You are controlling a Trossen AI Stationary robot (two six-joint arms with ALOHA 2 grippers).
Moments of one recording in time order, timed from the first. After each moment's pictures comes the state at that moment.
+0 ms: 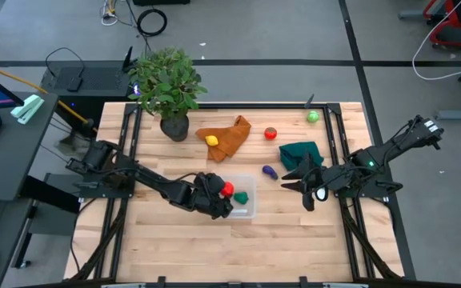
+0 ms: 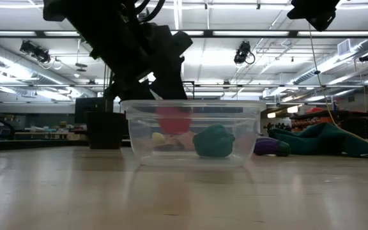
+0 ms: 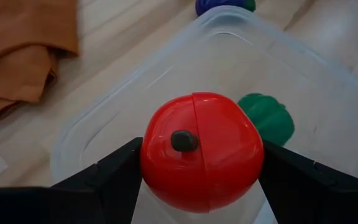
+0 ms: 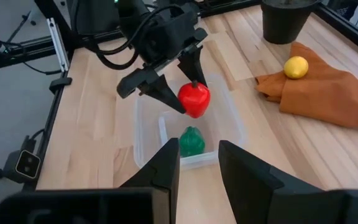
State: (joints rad) left arm -0.33 1.81 1.06 -0.17 -0.64 -0.88; right arm 0.47 0.89 0.81 -0.48 0.44 0.48
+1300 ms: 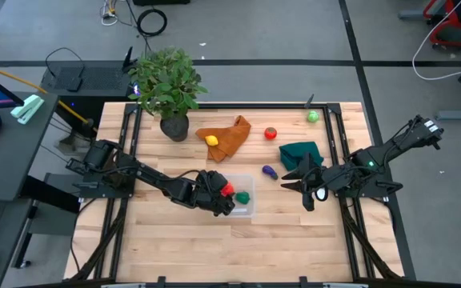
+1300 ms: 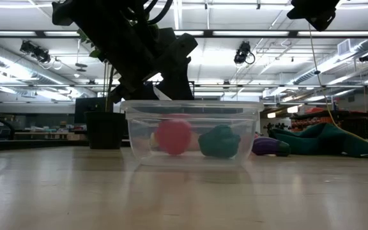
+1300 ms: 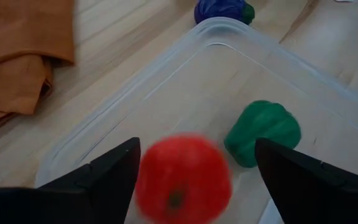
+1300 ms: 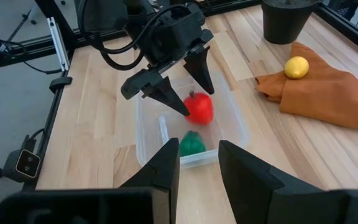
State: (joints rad) left arm -0.30 1.82 1.06 -0.13 -0.62 -0.85; right arm 0.47 0.89 0.81 -0.48 0.43 0.48
